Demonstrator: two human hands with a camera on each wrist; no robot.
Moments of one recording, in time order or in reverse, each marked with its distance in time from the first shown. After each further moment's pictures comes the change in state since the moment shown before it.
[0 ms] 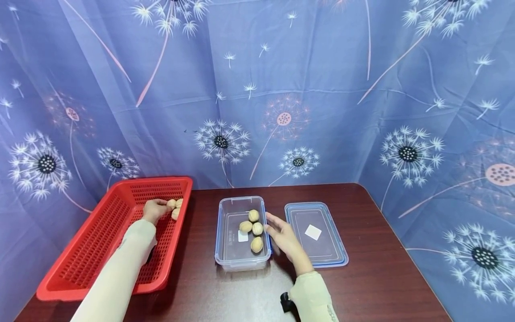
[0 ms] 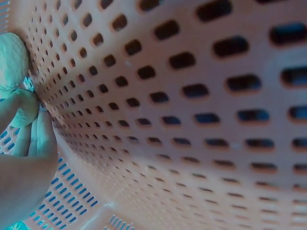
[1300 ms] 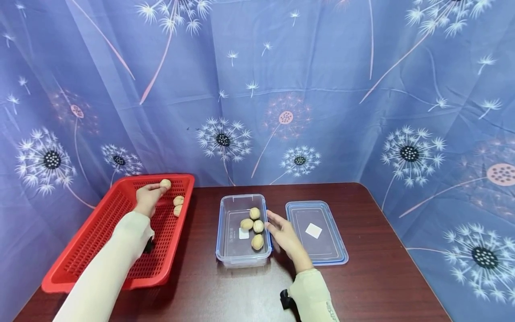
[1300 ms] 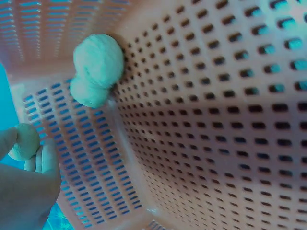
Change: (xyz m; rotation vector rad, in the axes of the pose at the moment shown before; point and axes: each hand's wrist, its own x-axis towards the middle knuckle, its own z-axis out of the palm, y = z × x) left_hand -0.010 0.038 -0.020 -0.392 0.154 -0.010; right_hand 0.003 0.002 0.001 -0.029 0.033 0.009
